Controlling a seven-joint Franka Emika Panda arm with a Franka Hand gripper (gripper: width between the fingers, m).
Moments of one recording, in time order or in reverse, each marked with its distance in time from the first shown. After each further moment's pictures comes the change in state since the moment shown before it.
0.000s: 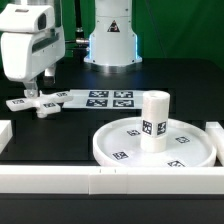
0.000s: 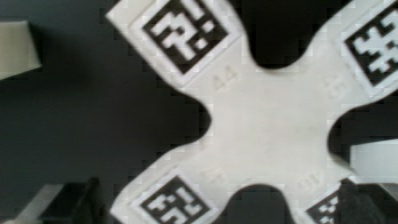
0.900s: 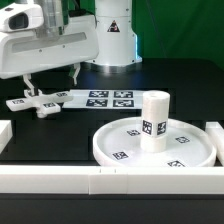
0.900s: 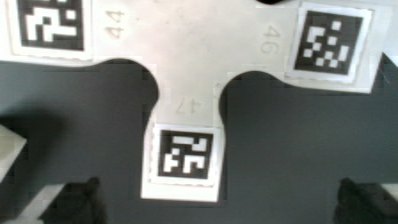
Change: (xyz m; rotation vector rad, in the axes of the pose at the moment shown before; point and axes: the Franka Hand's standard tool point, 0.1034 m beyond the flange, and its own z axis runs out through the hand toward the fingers) arm 0.028 0.012 -0.007 0.044 0.042 0.663
